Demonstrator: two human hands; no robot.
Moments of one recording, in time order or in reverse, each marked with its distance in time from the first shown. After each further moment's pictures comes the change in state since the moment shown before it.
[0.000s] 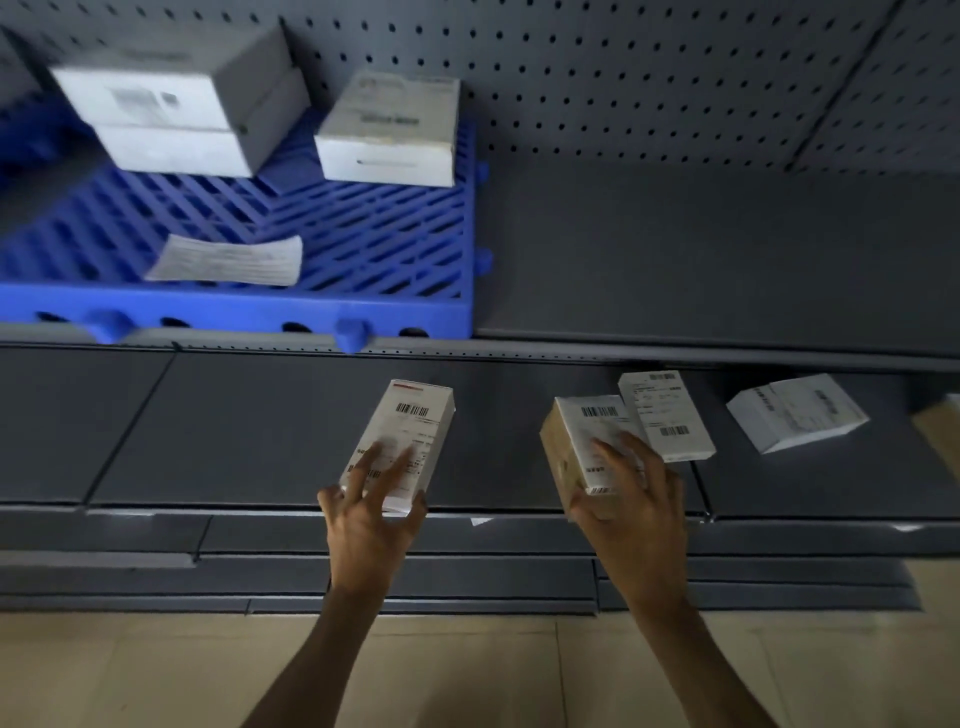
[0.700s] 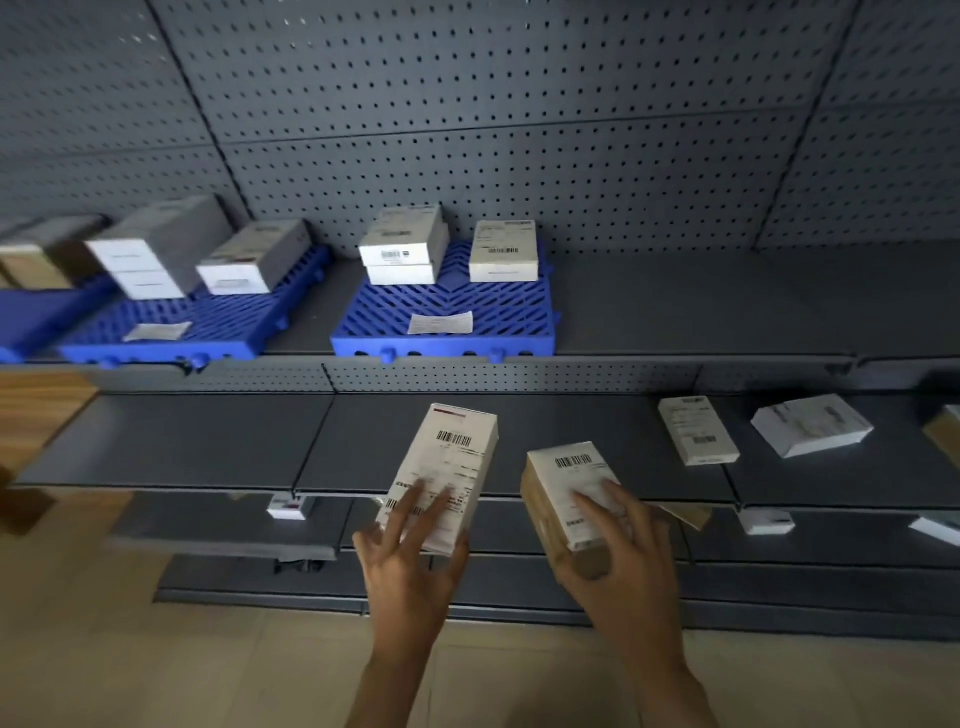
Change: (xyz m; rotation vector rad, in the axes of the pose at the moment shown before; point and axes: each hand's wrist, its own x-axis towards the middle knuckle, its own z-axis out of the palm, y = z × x) left_hand -0.093 0.072 -0.248 -0.037 0.196 0.089; right_hand -0.119 -0.187 -0.128 0.230 -0.052 -0.035
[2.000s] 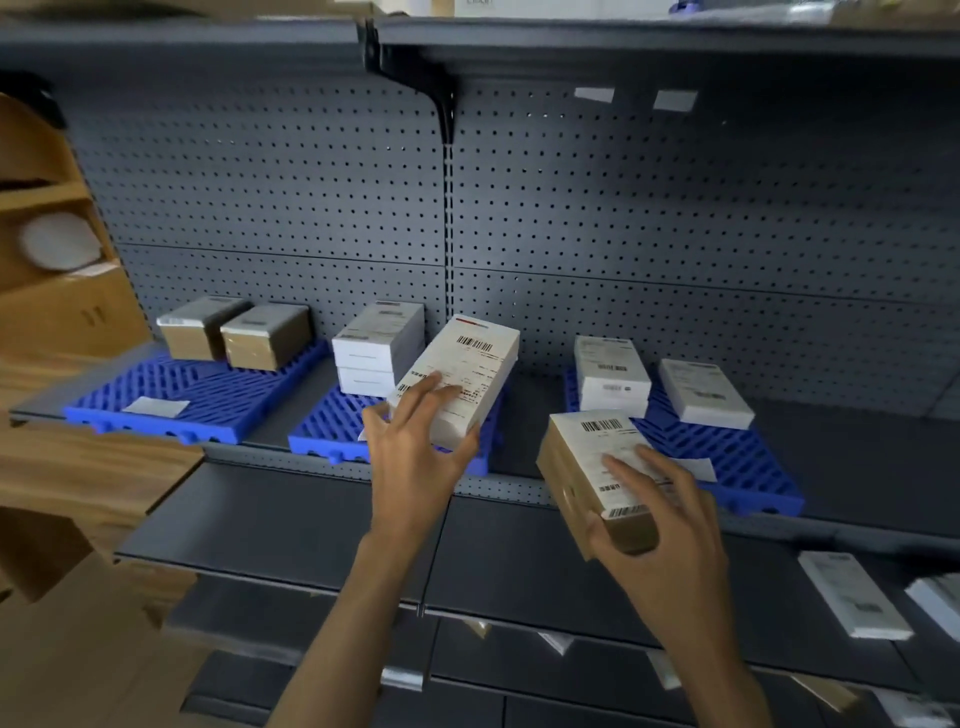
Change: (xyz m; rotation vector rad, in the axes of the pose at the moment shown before) left_hand 0.278 -0.194 -0.205 -0.049 0.244 0.071; right_hand 0.132 -0.302 0.112 0.030 0.138 -0.197
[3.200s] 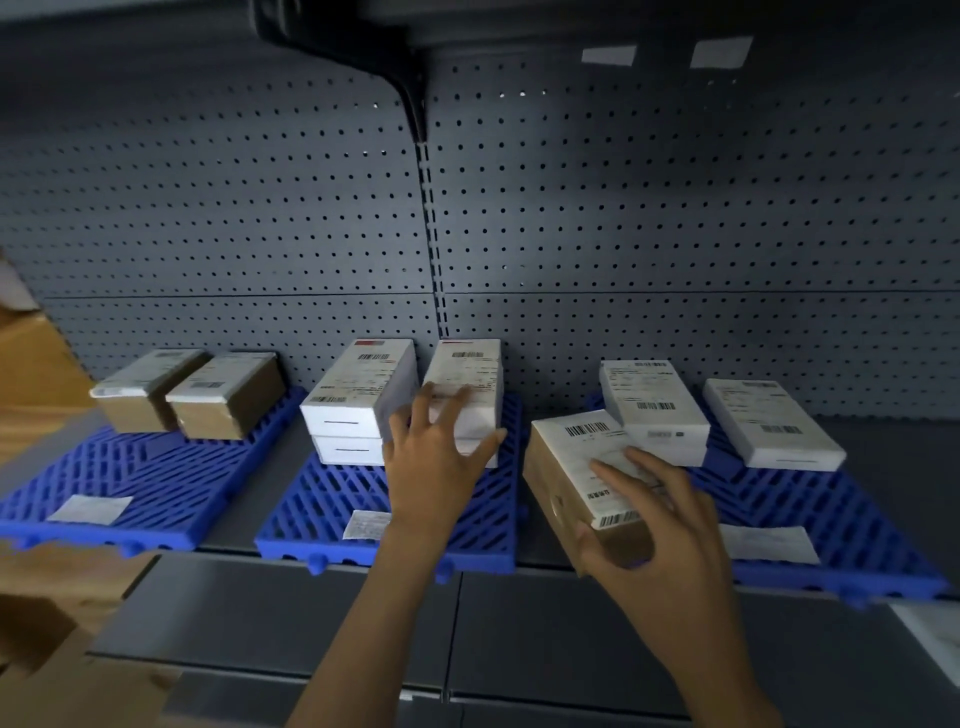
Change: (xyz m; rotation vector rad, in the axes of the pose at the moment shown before) left_hand 0.095 -0.061 0.096 0.283 -0.314 -0.131; right_hand 0.090 0.005 0.086 -0.007 -0.004 0.019
